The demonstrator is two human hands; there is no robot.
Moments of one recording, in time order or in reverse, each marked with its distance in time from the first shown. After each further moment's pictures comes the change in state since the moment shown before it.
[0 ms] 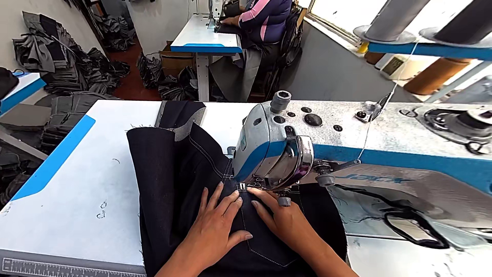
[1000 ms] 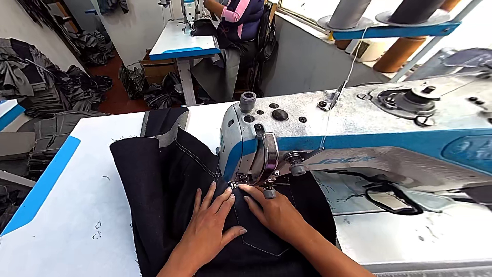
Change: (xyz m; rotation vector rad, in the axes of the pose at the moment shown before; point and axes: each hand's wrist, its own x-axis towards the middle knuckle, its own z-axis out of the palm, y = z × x) left_hand 0.002 -0.011 0.001 0.052 0.034 0.079; right_hand -0.001 -0.009 0.002 -0.030 0.044 -0.007
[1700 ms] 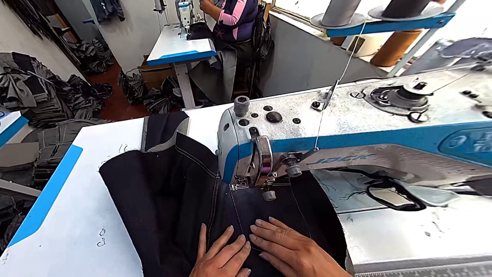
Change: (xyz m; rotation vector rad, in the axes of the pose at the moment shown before) left_hand -0.067 0.029 0.013 -0.132 0.129 0.154; right_hand -0.070 -0.022 -0.036 0.205 -0.132 -0.185
